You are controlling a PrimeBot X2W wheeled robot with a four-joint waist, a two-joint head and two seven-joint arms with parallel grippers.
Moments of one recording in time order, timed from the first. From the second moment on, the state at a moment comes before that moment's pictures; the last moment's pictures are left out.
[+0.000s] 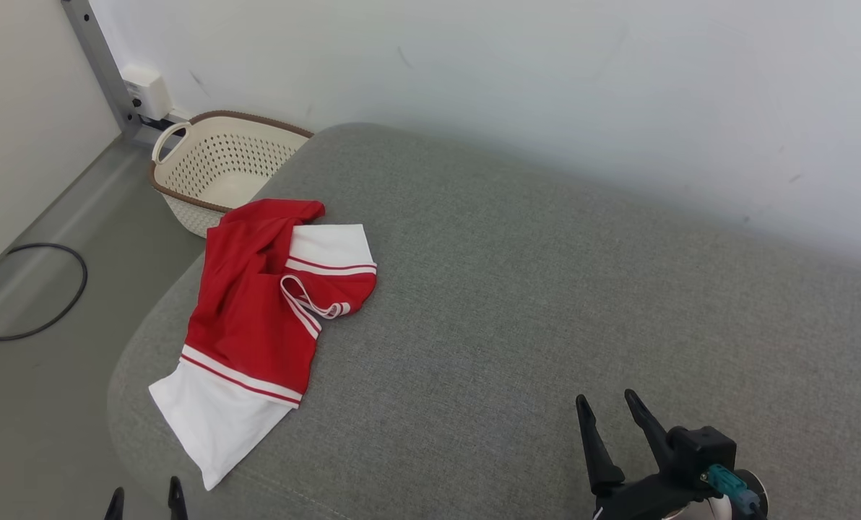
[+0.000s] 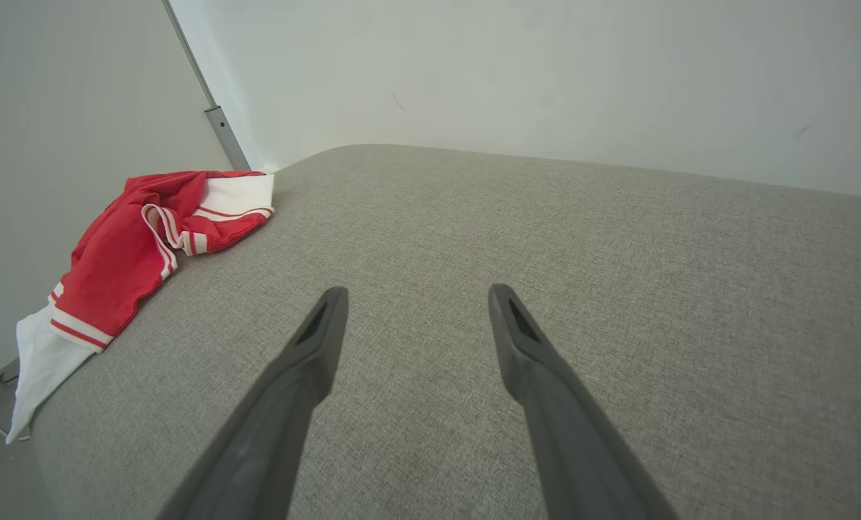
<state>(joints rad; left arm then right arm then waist) -0.07 0.05 0.13 0.33 -0.04 0.07 -0.26 -0.18 -0.06 0.27 0.44 0.16 0.13 -0.26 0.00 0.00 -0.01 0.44</state>
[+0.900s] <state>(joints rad) -0.56 0.17 0.14 0.60 -0.05 -0.11 -0.26 -0.31 -0.20 0.31 0.40 0.15 0.13 -0.26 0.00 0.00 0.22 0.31</state>
